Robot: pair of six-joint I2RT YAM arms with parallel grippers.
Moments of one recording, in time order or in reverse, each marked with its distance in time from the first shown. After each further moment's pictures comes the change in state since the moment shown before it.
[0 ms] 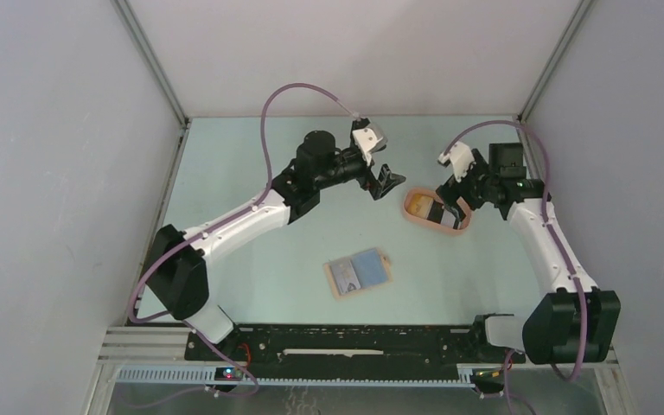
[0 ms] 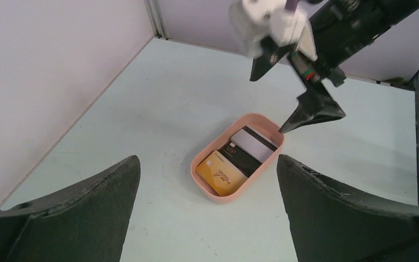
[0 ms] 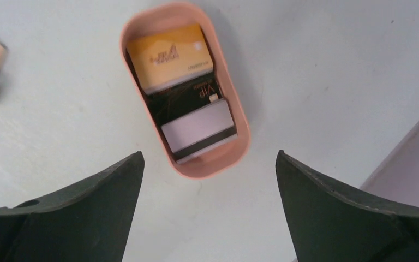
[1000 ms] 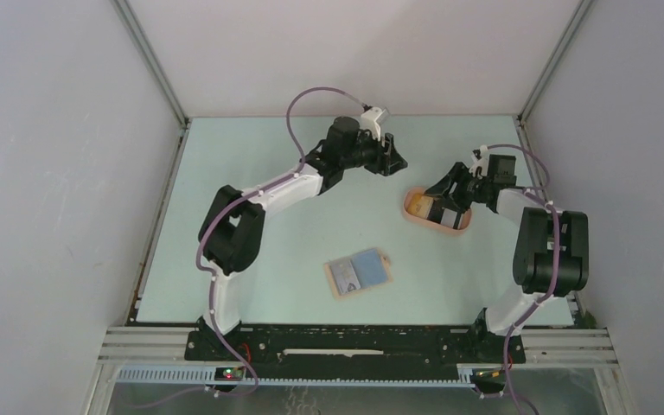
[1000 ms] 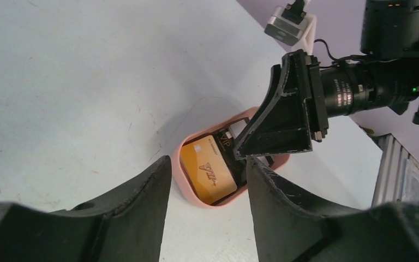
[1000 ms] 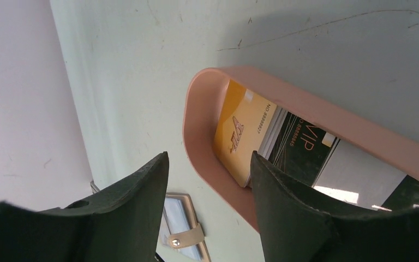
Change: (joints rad) left arm 0.098 0.424 0.272 -0.039 0.020 -0.470; right arm -0.158 0.388 -0.140 0.582 -0.406 1.320
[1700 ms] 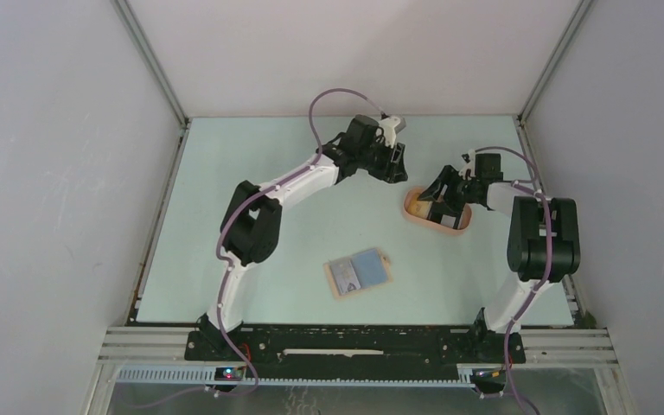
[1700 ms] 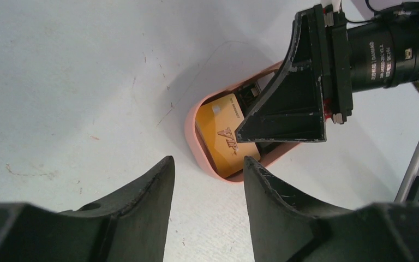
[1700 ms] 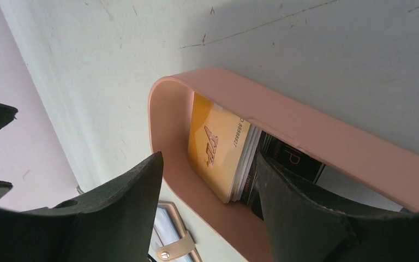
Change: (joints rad) left arm -0.025 0.169 0.276 -0.393 -0.027 0.116; right arm 0.060 0.106 0.068 -0.082 0.109 -0.002
